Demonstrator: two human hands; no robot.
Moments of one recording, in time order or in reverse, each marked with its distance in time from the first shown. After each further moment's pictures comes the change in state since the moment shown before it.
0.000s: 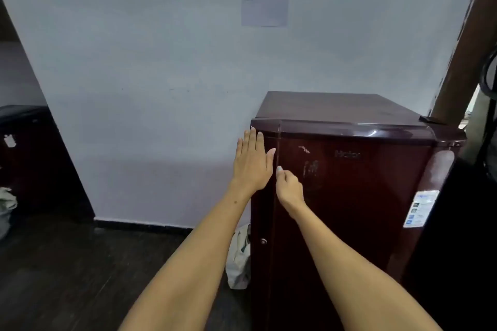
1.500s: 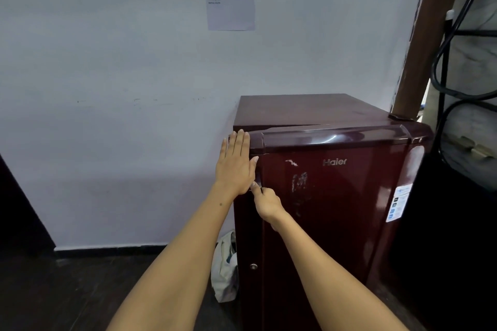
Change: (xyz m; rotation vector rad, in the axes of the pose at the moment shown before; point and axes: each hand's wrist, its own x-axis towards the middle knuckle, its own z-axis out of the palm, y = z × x) left_hand 0.036 -0.023 0.019 0.163 -0.034 0.169; right_hand 0.009 0.002 0.019 0.014 -0.176 0.212
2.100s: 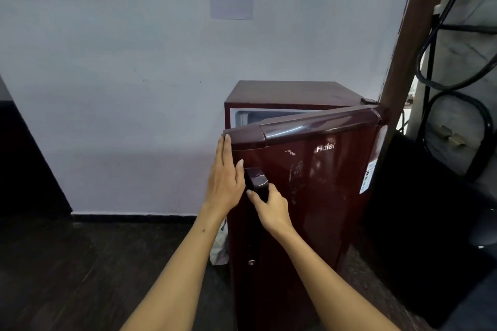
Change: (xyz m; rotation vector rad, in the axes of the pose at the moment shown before) left_hand -0.152 0.084 -0.043 -0.516 0.240 -0.156; right_hand -0.156 0.066 -0.055 0.011 0.101 -0.252
